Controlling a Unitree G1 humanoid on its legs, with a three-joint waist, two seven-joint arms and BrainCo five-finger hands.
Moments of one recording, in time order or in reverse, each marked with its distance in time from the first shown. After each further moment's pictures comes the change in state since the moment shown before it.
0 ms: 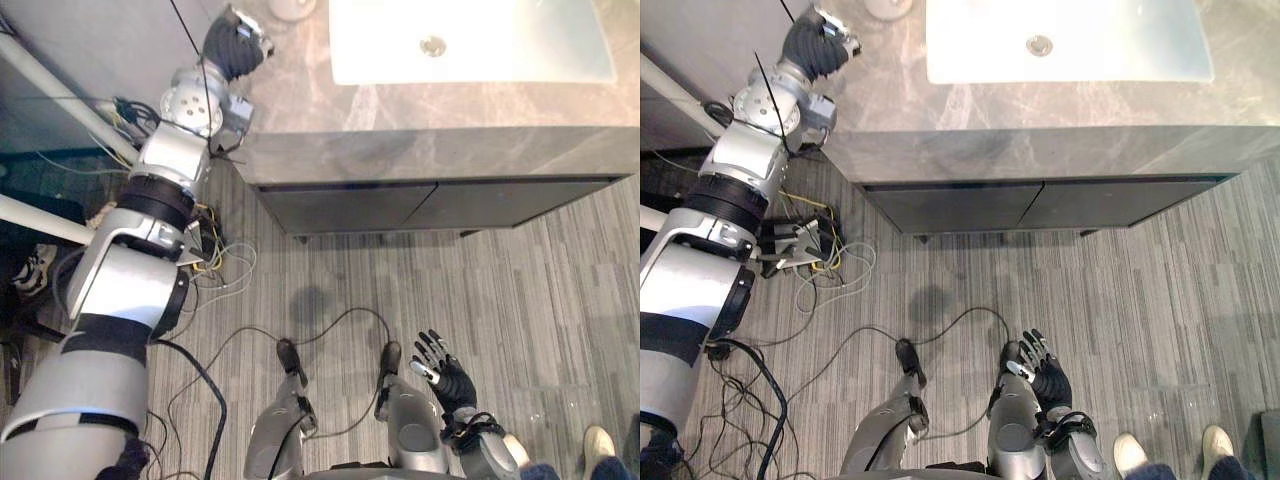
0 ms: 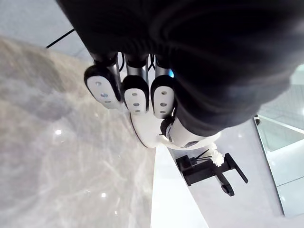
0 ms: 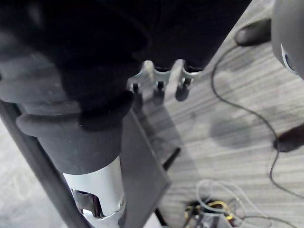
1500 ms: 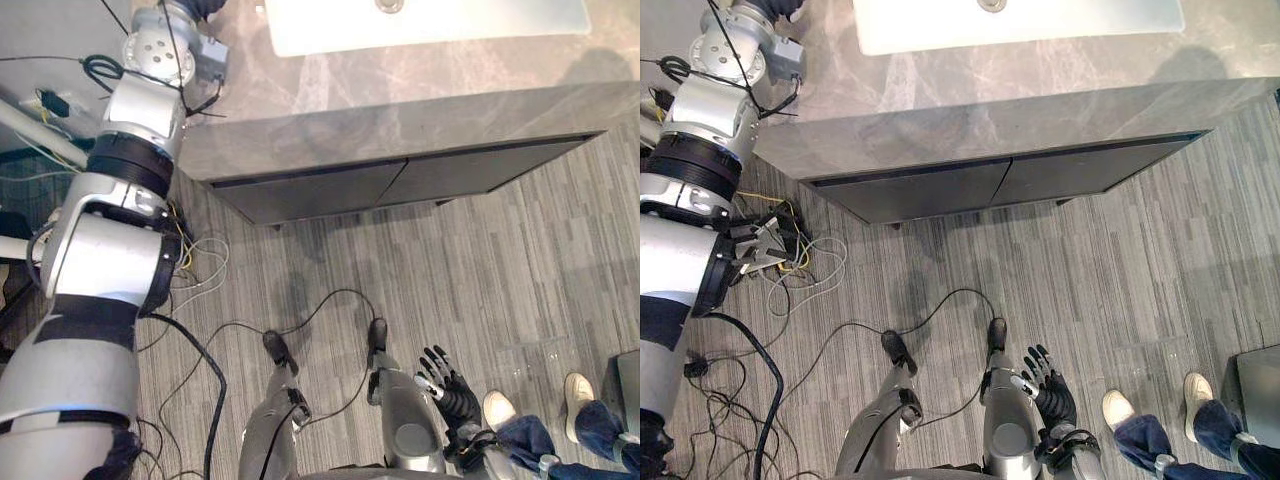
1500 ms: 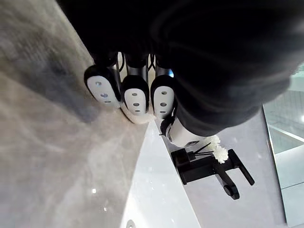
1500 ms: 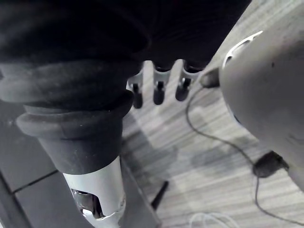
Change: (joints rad) left arm -0.244 0.071 0.014 0.102 -0.061 -0.009 0.055; right arm 0.044 0.019 -0.004 -0.047 0.002 -0.029 -0.022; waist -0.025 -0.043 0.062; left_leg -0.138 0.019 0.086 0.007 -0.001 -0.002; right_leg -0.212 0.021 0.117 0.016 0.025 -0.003
